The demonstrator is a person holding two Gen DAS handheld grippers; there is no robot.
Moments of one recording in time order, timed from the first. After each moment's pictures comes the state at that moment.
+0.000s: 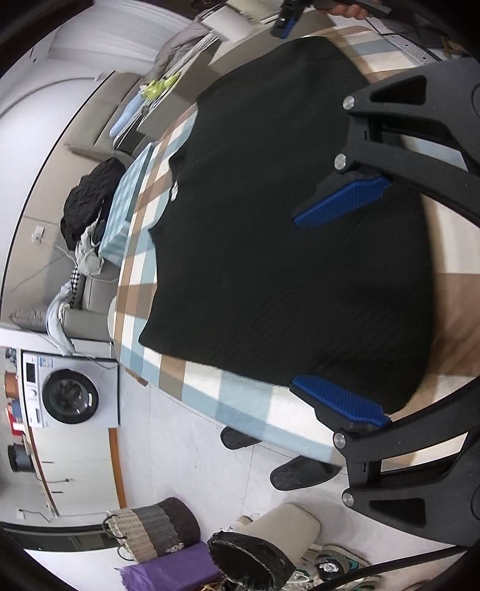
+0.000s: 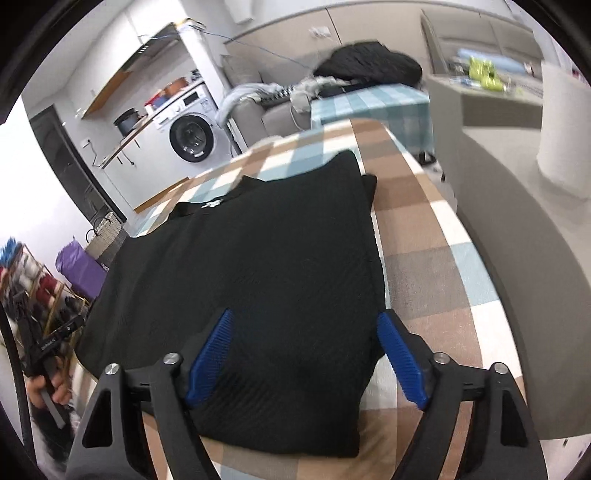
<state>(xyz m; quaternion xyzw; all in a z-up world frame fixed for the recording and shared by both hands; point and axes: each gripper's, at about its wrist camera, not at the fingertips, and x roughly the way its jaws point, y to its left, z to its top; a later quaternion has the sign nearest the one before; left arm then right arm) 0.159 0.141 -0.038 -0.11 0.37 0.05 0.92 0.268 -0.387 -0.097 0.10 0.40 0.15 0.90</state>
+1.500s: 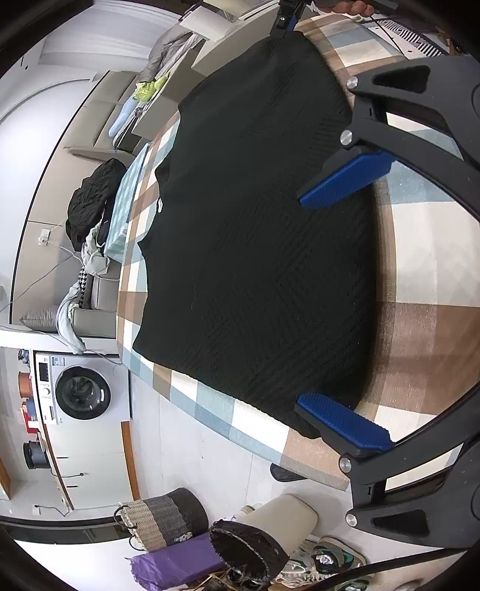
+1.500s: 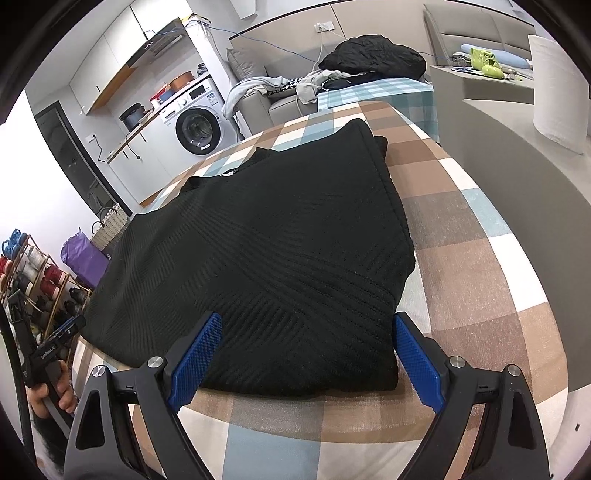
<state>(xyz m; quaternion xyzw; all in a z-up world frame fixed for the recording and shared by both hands) 0.120 0.102 -0.043 -0.08 0.36 0.07 0.93 0.230 -0.373 -0.128 0.11 0.41 0.16 0.89</state>
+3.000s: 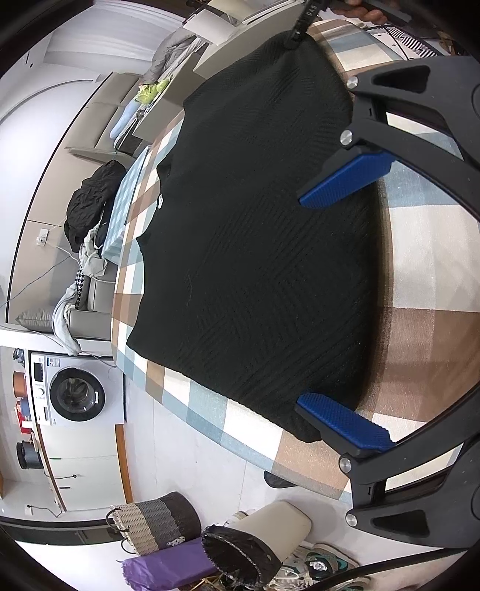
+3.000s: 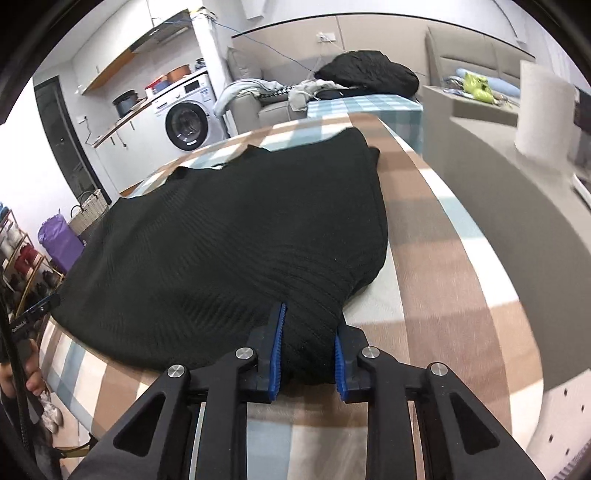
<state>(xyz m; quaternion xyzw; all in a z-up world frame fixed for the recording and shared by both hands) 0.129 0.105 -0.052 -0.10 0.36 0.06 0.92 0.214 -0.370 -0.138 0.05 0.39 0.12 0.91</state>
